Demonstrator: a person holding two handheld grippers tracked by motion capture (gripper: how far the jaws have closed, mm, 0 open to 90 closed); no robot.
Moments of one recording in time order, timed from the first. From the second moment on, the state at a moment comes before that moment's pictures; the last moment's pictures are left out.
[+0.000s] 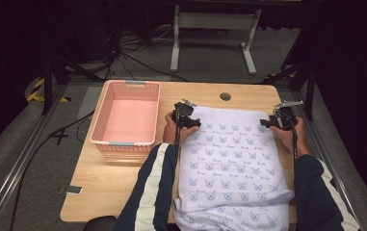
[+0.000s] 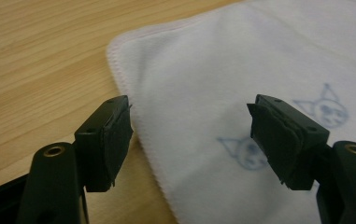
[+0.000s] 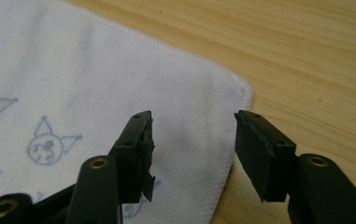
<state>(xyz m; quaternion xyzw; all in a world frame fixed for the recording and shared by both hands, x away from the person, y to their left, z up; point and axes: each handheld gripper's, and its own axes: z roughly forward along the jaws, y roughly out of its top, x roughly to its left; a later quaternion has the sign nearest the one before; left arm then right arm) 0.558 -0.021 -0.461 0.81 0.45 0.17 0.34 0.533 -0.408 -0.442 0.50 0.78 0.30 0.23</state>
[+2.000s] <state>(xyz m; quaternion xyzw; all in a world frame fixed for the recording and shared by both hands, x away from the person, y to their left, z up) 0.566 -0.030 -0.406 0.79 0.40 0.16 0.44 0.556 -0.401 -0.400 0.48 0.76 0.38 0.21</state>
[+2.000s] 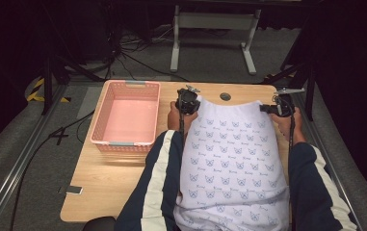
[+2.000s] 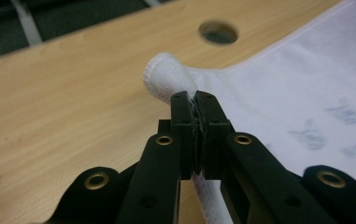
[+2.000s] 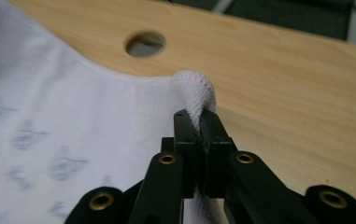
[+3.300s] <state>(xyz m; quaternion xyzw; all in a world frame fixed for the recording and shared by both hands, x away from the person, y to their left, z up) 0.349 0.020 -0.456 0.93 0.18 0.08 0.32 0.310 -0.392 -0.451 0.30 0.89 0.34 0.11</state>
